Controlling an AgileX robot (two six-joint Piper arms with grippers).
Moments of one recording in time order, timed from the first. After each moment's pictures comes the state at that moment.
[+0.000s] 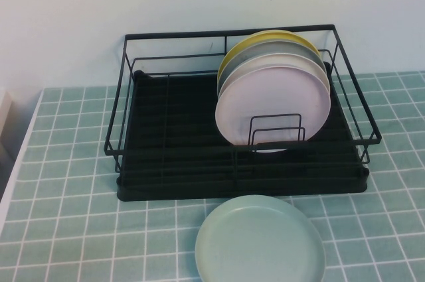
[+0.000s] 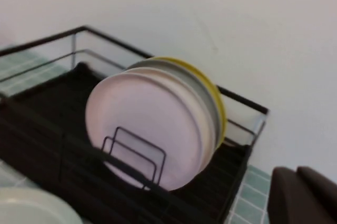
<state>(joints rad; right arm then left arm) 0.00 0.60 -0.54 1.08 0.46 -1.38 0.15 -0.01 0.02 0.00 0.37 0.14</state>
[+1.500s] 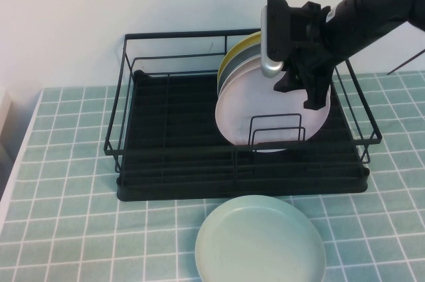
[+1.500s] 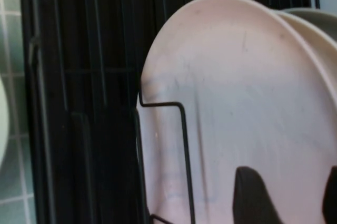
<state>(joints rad) 0.40 1.96 -1.77 0.28 0.87 -1.32 0.15 -0.01 0.02 0.00 0.37 0.14</state>
